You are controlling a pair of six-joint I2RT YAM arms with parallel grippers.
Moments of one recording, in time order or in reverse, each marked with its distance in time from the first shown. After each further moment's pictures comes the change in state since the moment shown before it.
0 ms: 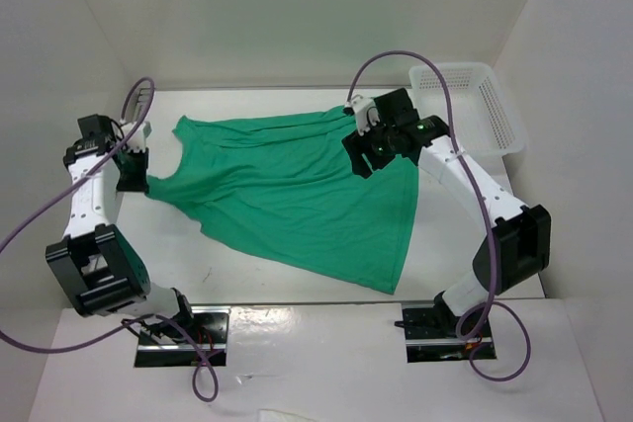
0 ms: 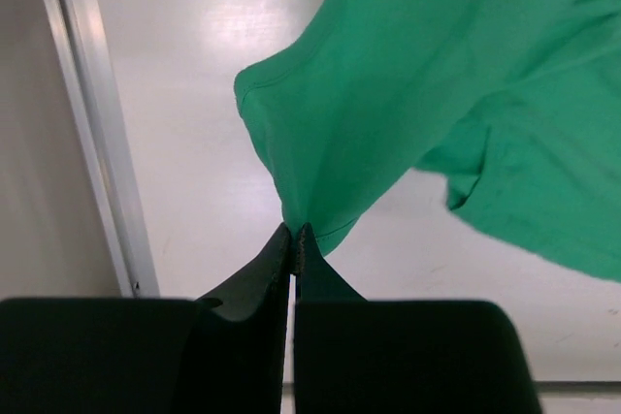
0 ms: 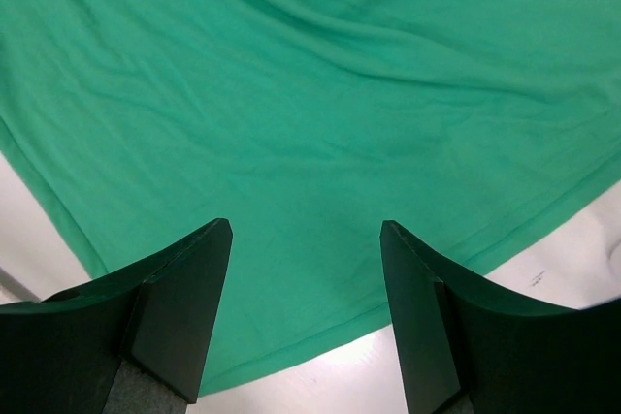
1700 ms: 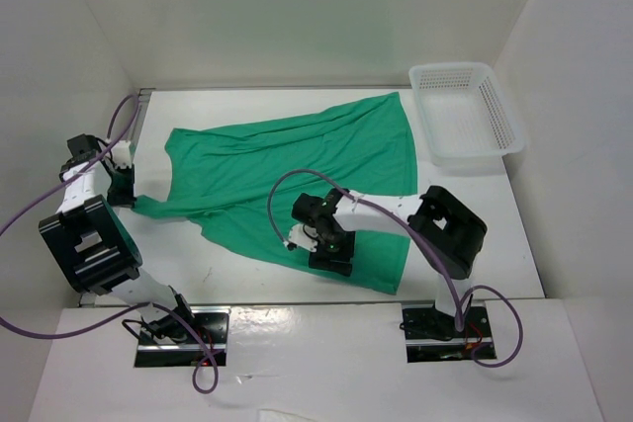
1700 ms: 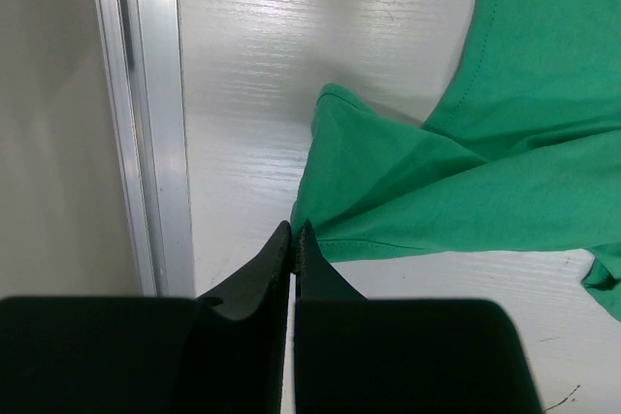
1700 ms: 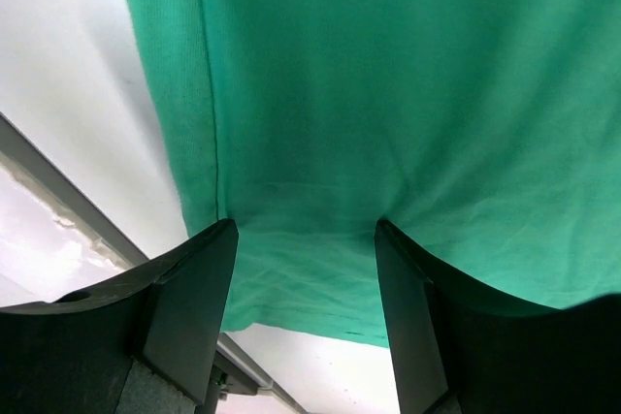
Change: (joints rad) left arm 0.164 0.138 -0.140 0.219 -0.051 0.070; right arm 0.558 0.299 -0.263 -0.145 0.122 -0.193
